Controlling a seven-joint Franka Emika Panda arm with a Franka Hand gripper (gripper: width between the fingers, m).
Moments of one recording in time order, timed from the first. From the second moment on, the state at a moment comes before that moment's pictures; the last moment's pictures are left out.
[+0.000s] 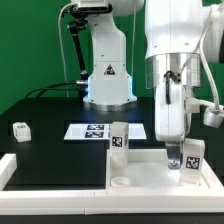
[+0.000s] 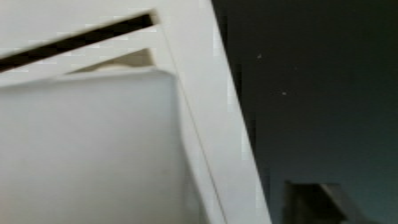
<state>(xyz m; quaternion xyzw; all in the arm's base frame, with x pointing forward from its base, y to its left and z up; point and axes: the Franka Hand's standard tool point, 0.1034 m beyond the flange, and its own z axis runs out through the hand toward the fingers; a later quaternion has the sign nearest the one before) 0.644 0.088 0.066 -0.60 0.78 -0.10 0.12</state>
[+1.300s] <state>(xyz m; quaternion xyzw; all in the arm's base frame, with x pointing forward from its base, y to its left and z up) 0.652 0.094 0.080 -0.96 0.25 -0.13 0.01</state>
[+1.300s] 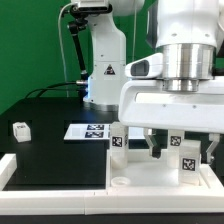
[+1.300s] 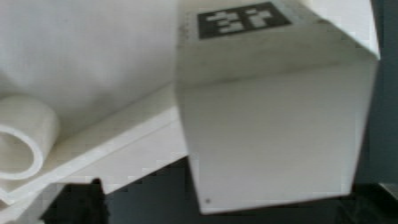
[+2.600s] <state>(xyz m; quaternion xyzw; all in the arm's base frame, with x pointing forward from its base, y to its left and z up) 0.638 0.083 0.085 -0.95 0.28 -0.03 0.11</state>
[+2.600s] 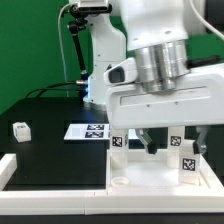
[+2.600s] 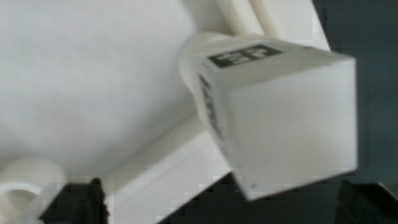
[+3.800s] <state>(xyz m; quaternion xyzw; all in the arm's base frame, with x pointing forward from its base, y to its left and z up) 0.625 0.118 0.064 -0.90 0.42 0.03 0.05</state>
